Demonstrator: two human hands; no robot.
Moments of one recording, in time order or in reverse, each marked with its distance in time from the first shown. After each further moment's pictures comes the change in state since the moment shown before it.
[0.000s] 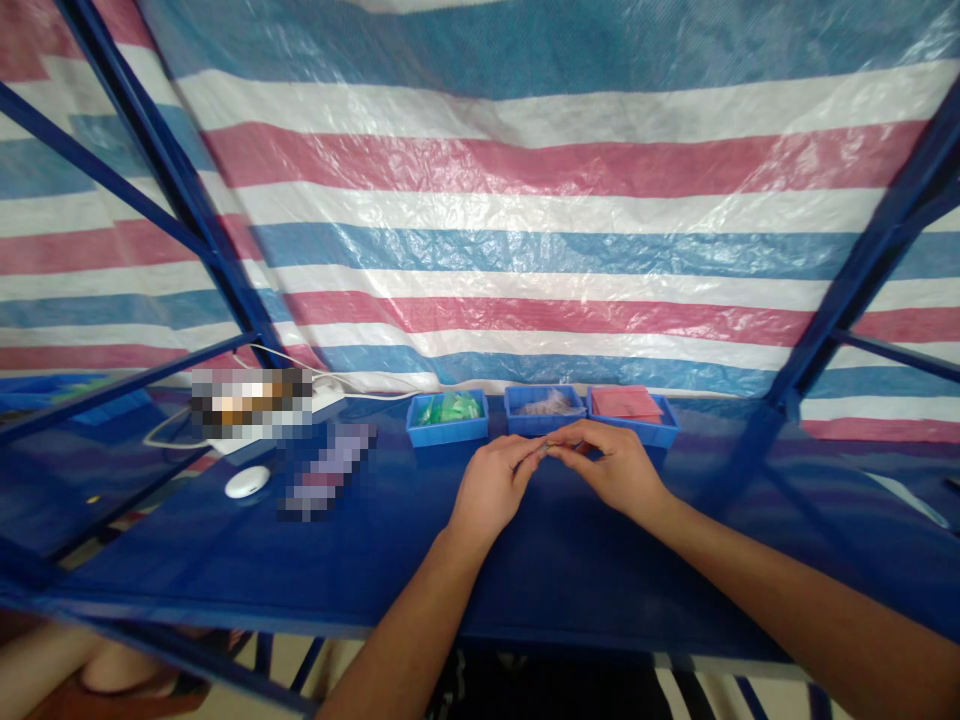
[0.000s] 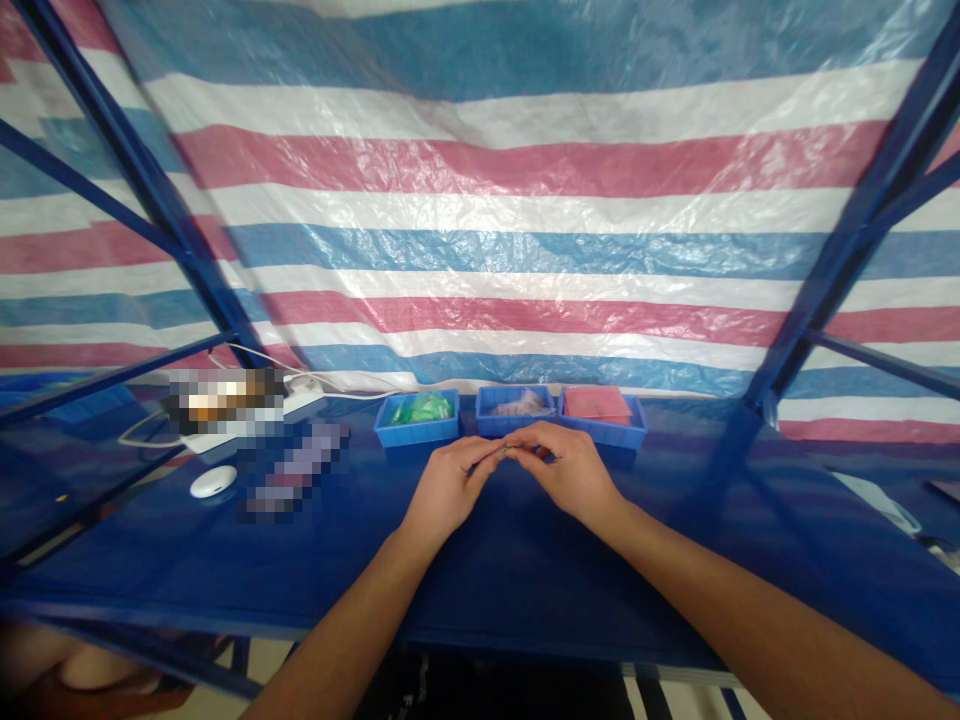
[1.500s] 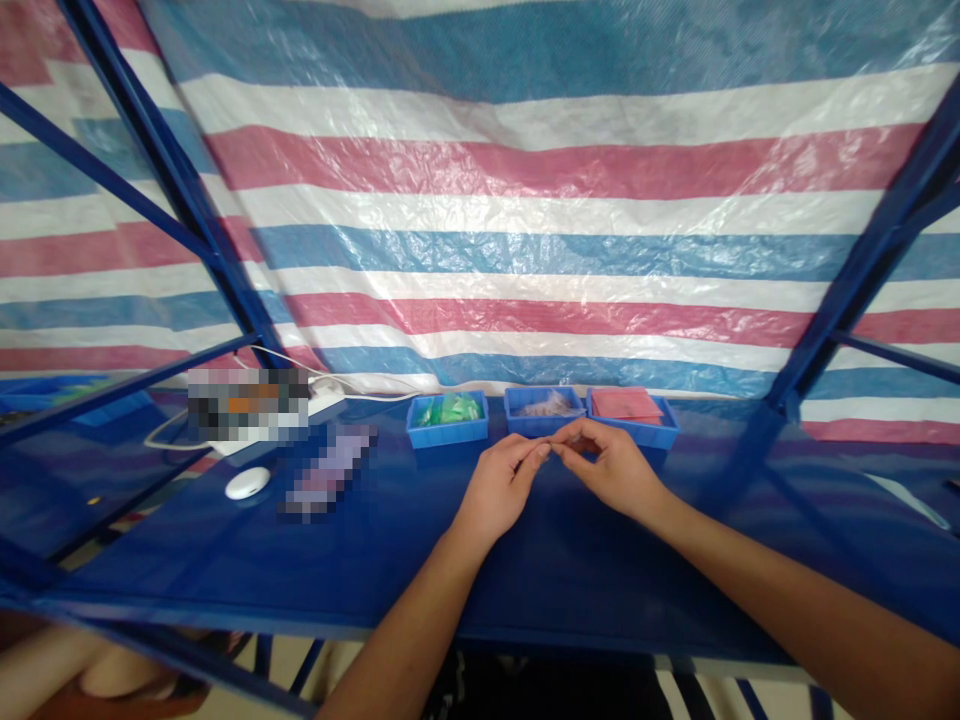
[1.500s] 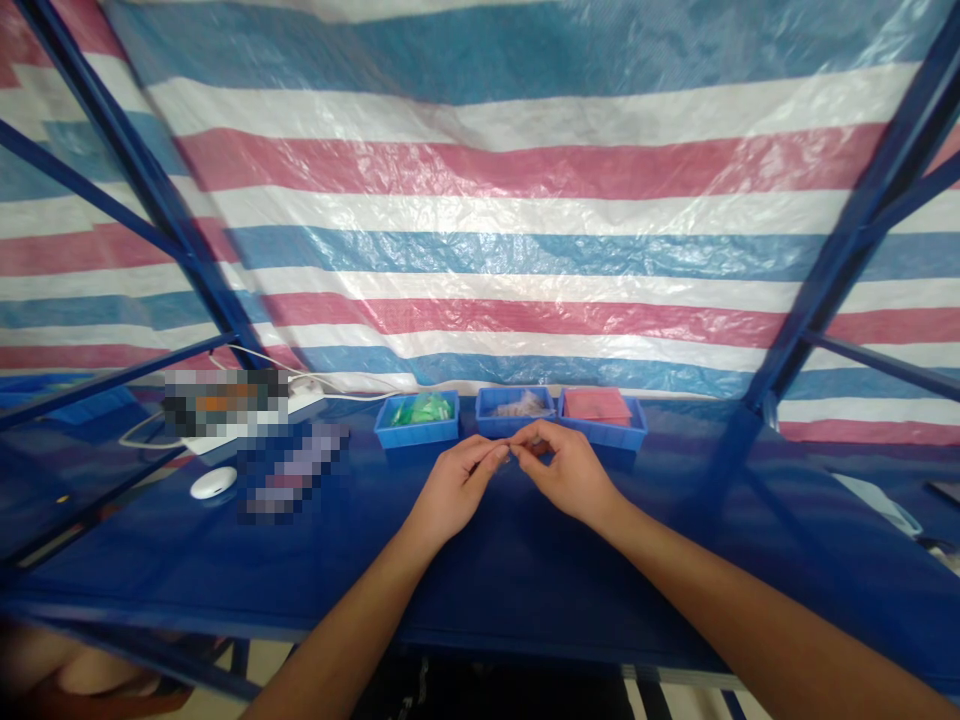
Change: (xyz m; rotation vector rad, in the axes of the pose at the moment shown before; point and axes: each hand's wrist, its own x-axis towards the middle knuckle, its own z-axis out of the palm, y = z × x) left_hand 0.002 0.008 0.004 -0.126 -0.024 -0.076; right_hand 0.000 0.007 0.005 0.124 -0.052 0.172
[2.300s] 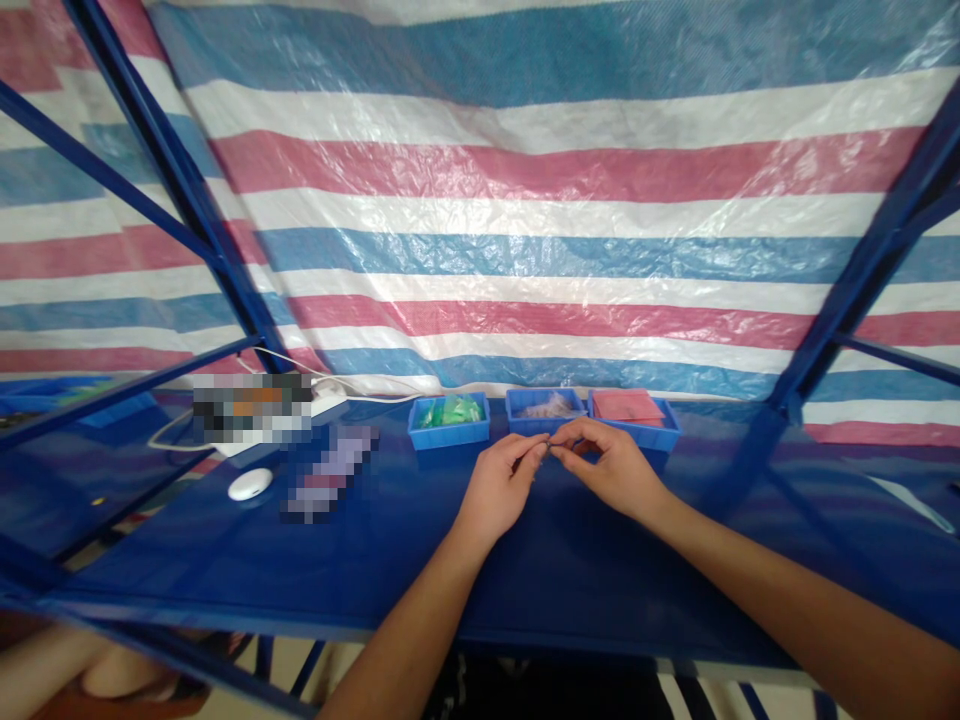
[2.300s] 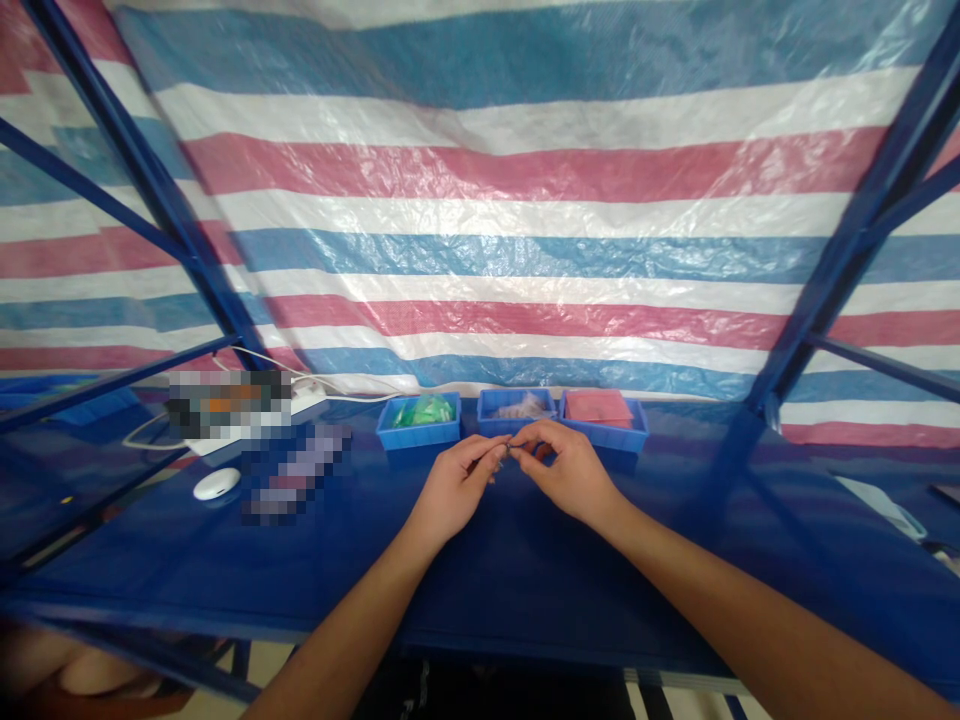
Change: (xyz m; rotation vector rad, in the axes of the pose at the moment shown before) left_hand -0.001 -0.008 0.002 -0.083 0.033 -0.083; right_hand 0.003 0.002 -0.001 -0.072 0.038 -0.088
